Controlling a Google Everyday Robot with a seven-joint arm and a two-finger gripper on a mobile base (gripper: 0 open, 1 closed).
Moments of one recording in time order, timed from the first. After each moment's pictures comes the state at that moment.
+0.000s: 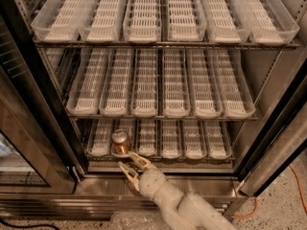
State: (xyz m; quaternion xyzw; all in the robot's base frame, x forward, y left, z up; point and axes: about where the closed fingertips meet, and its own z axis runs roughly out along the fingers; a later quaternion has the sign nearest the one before) arm 0.512 0.075 0.587 -0.32 0.61 0.25 0.69
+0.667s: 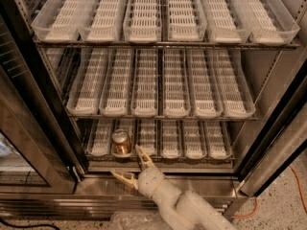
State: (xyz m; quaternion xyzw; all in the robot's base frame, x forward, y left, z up) arm 0.520 0.079 0.582 -0.31 0.62 0.25 0.68
